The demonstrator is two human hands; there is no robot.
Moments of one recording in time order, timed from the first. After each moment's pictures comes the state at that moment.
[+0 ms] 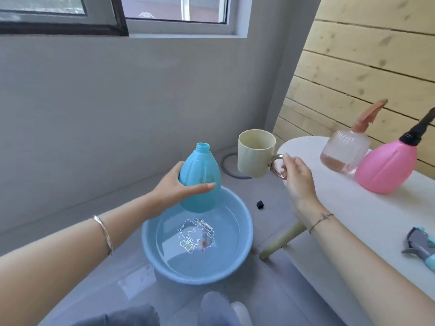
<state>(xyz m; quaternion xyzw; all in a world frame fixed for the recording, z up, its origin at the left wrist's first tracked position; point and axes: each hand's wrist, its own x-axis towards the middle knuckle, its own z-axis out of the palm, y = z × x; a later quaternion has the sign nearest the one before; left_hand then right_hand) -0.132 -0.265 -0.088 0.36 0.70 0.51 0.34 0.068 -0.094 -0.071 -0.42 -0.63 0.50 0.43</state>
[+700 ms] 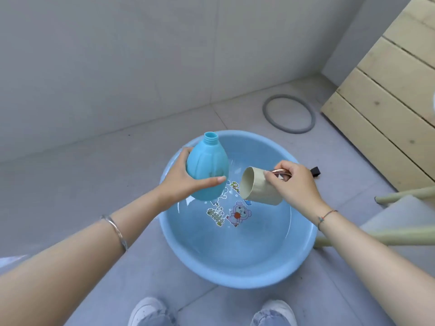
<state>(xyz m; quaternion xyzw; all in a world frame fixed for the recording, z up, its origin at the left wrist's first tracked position) -0.243 -0.255 -0.297 0.25 0.74 0.51 0.36 -0.067 -0.074 -0.288 -0.39 -0.82 0.39 0.15</state>
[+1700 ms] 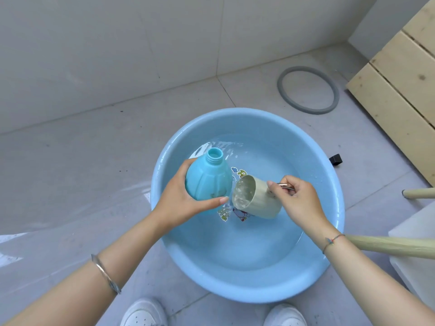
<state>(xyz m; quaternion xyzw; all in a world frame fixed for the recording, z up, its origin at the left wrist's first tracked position) -0.226 -0.270 -0.366 0.26 0.75 0.51 0.33 -0.066 -0.083 -0.366 -0.44 -0.76 0.47 0.12</state>
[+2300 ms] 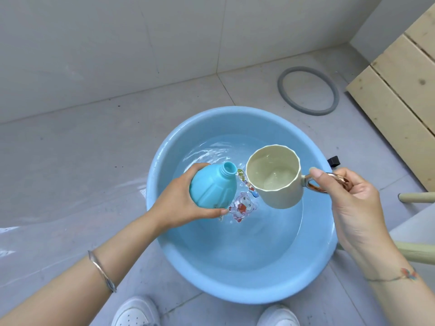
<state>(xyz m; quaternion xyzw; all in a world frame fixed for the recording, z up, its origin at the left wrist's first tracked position) -0.229 -0.268 -0.378 0.34 0.77 0.42 0.34 -0.042 -0.082 -0.297 -0.42 -0.60 0.61 0.32</state>
